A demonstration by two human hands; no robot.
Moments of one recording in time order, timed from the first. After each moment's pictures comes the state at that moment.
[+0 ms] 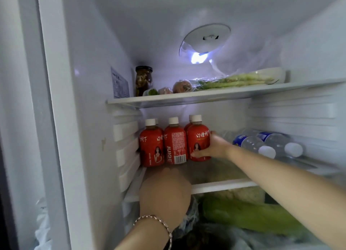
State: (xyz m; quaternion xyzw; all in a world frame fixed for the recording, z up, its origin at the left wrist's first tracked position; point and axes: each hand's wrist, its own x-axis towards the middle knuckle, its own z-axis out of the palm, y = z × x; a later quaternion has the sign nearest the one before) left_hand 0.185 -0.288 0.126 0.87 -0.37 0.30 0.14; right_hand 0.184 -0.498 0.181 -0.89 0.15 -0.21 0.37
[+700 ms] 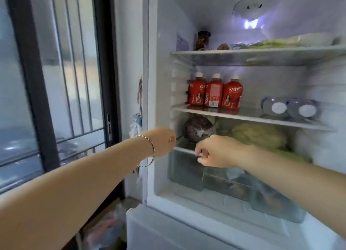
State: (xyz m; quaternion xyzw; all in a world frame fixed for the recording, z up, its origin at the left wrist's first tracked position) left_hand 0.039 -0.186 0.109 0.97 -0.22 0.07 0.09; right_hand -0.018 -0.358 0.112 -0.98 -0.16 -0.07 -0.03
